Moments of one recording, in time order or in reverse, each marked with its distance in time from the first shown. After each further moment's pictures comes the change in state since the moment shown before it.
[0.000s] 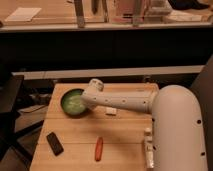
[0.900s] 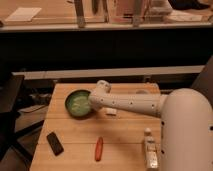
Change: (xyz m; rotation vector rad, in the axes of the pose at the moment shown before) arm 0.010 0.041 -0.008 -0.003 0.011 0.042
